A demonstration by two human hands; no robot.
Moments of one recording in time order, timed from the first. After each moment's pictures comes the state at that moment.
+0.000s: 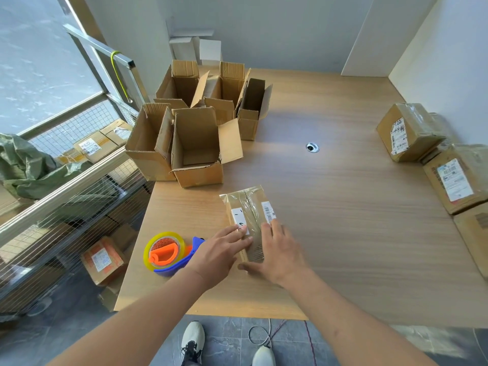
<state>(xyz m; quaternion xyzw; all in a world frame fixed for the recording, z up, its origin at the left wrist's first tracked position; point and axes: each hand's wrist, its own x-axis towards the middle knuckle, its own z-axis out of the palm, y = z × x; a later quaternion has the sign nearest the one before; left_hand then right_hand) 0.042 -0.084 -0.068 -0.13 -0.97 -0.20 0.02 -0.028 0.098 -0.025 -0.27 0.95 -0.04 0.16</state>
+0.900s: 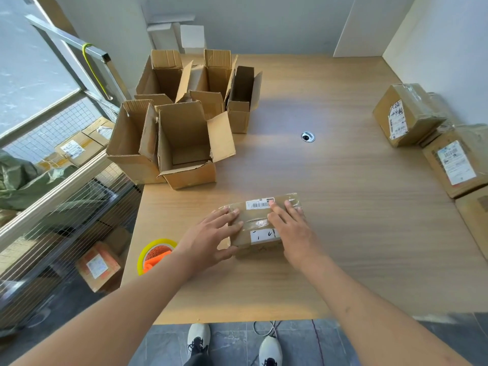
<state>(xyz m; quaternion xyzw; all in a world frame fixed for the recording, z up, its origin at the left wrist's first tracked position) -0.001 -0.134 -0.089 -0.16 -0.97 -0.18 0.02 -0.082 0.120 -0.049 -0.30 0.94 -0.05 0.14</state>
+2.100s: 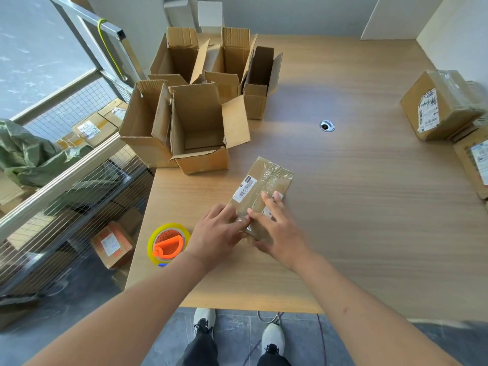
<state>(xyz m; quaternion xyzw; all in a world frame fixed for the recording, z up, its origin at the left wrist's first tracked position) 0.016 -0.113 -0.087 -0.09 -0.98 -0.14 0.14 -0.063 0.089 -0.083 -0.33 0.91 -0.22 0.15</state>
